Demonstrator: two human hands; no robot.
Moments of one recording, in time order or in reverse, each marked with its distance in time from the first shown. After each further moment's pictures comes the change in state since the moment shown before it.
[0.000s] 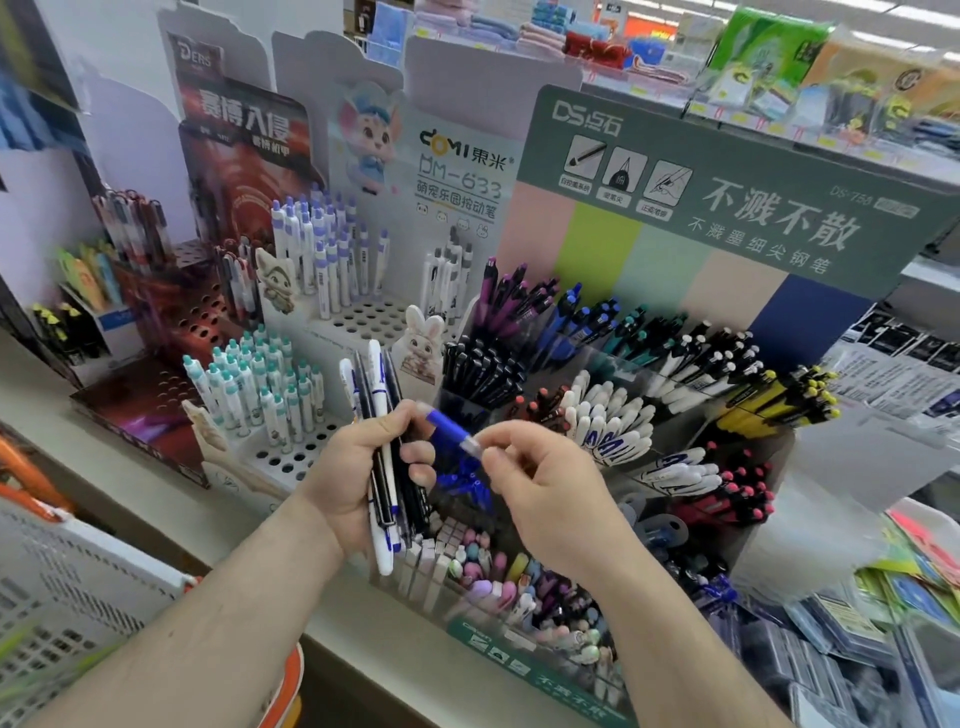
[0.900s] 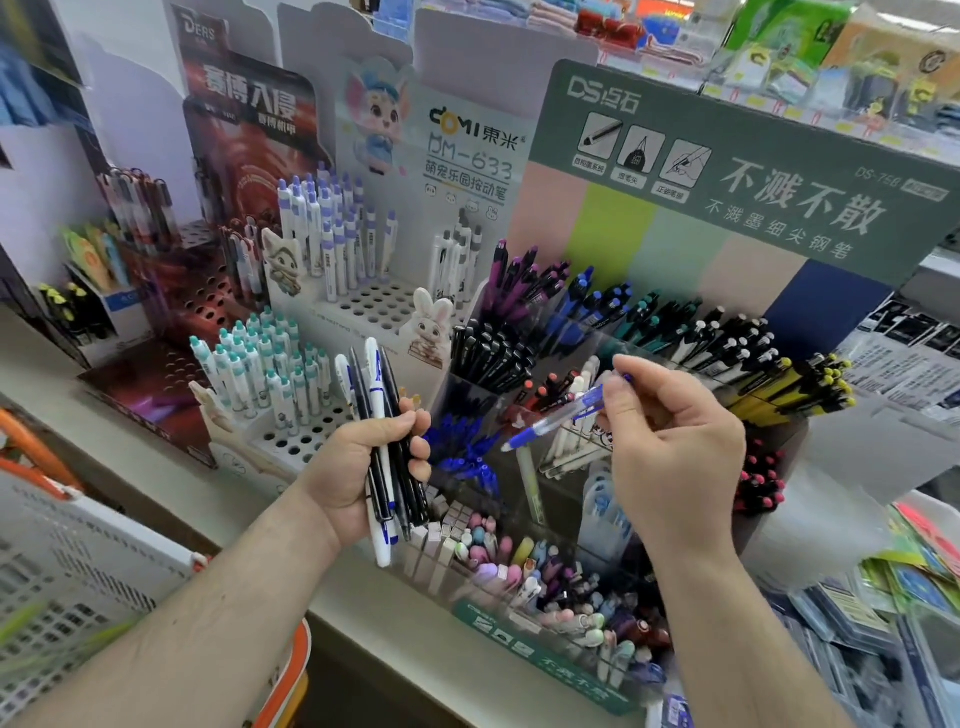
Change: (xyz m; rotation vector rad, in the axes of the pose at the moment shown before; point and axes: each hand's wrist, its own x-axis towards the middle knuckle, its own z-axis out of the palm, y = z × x) left_hand -0.005 -0.004 -0.010 0.040 0.153 0.027; right_hand -0.001 0.010 -0.032 0.136 0.715 -0.229
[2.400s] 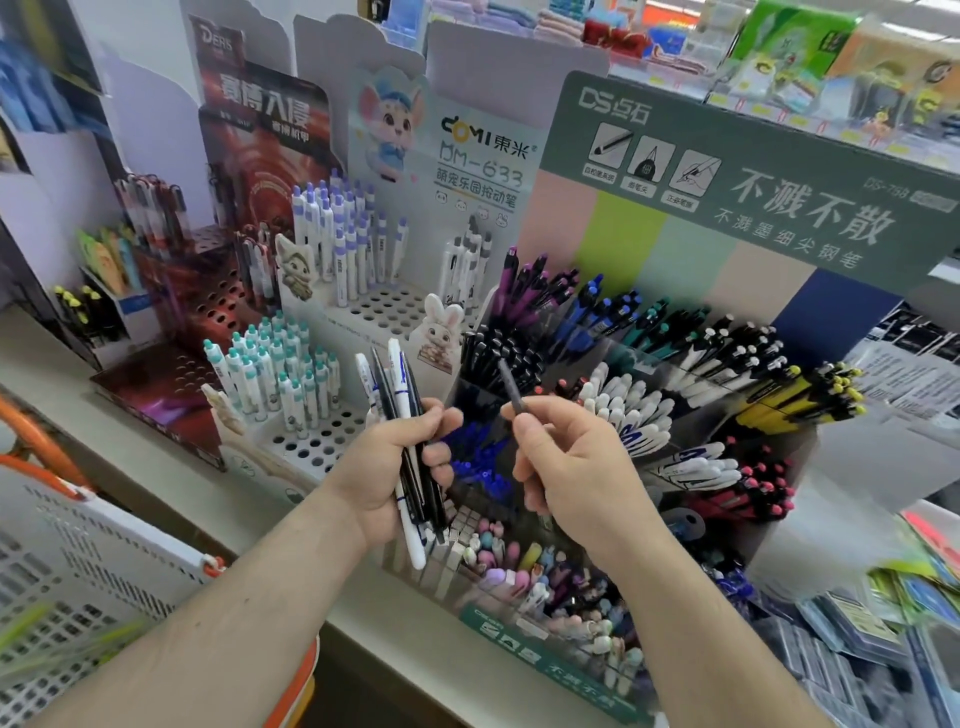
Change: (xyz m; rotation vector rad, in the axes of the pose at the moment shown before) left_hand -0.002 -0.003 0.018 0.034 0.035 0.022; right_hand -0.014 -0.007 0.030 0.067 -0.624 0.401
